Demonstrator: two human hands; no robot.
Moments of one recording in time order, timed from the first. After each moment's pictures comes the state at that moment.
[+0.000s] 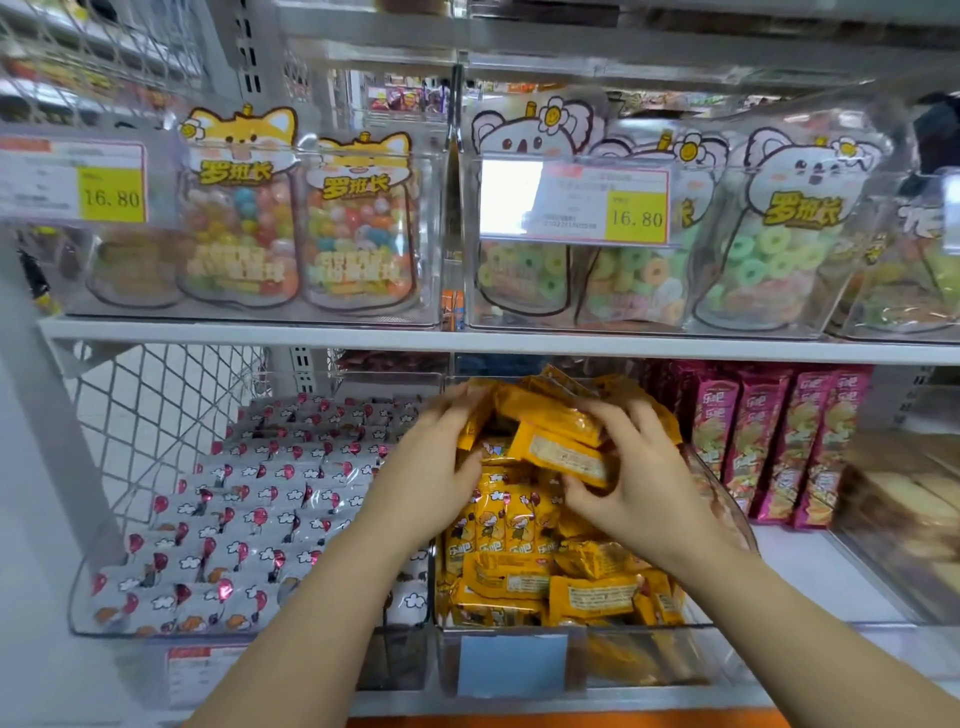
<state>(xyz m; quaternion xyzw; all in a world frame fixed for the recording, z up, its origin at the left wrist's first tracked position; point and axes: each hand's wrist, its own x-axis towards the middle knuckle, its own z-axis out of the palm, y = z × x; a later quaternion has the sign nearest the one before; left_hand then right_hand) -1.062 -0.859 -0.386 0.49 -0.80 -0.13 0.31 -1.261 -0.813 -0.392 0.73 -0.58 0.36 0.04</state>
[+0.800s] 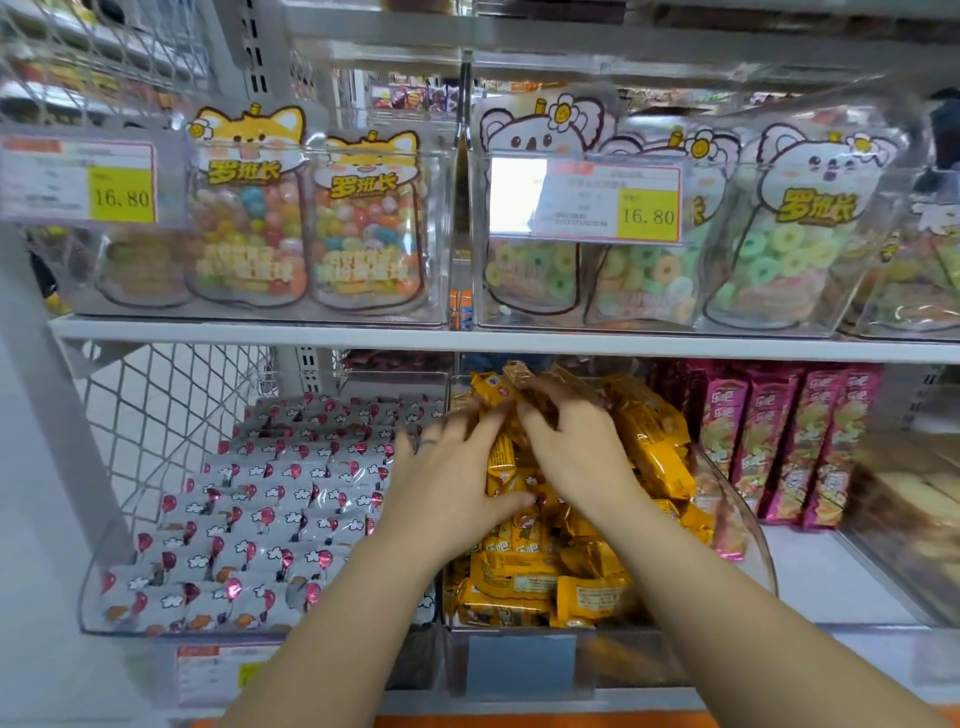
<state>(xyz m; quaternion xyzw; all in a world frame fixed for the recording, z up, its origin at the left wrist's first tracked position) -1.071 -0.860 -0.400 0.53 -0.82 0.02 0.20 -1.212 -0.862 -0.385 0.65 -0.63 0.43 -0.07</state>
